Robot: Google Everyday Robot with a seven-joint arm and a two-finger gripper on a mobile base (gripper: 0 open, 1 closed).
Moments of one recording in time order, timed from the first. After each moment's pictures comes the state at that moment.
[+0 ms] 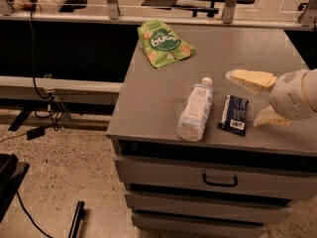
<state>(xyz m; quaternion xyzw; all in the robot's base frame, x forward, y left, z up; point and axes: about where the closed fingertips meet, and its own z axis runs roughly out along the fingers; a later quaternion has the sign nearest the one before) 0.514 -0.234 0.853 -0.89 0.29 -0.18 0.31</state>
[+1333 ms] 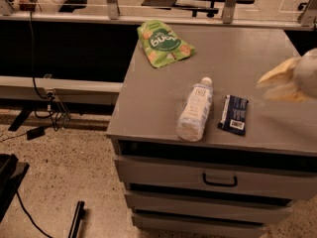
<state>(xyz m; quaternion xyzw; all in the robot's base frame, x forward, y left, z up) 0.526 -0.268 0.912 -0.88 0.29 -0.24 0.30</state>
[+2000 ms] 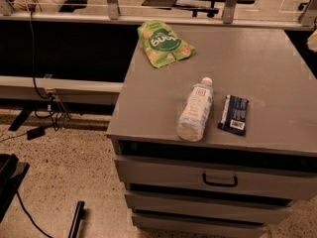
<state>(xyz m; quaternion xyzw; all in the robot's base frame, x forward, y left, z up) 0.538 -0.335 1.021 -0.84 0.30 -0.36 0.26</state>
